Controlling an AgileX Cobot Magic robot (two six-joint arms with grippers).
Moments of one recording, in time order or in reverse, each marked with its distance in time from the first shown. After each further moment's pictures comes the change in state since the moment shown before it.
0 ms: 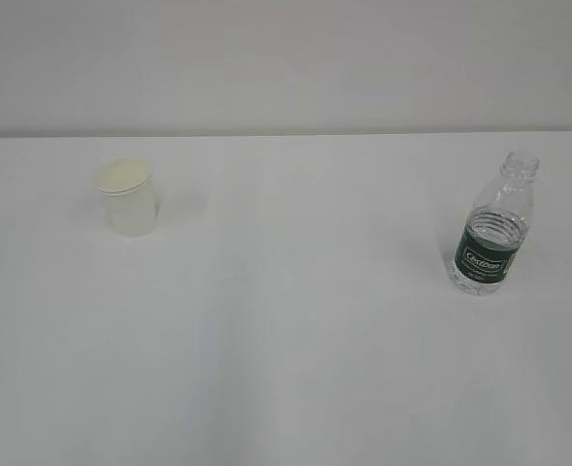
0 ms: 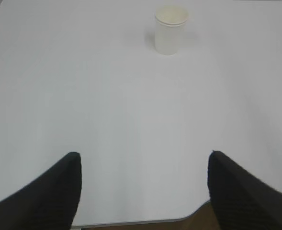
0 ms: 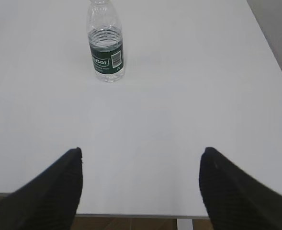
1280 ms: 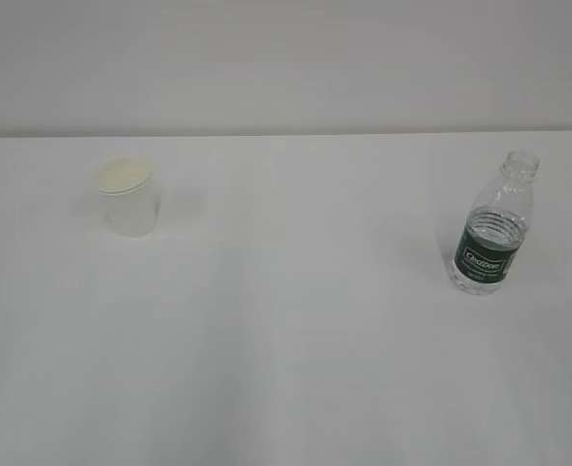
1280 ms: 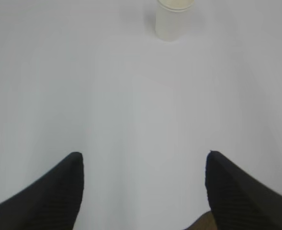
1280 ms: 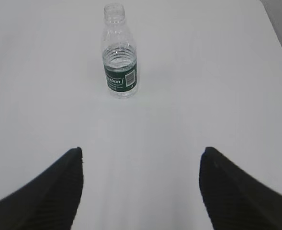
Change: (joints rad) left arm 0.000 0.329 -0.026 -0.019 -0.158 0.000; right arm 0.000 0.267 -0.080 0.047 -0.158 -0.017
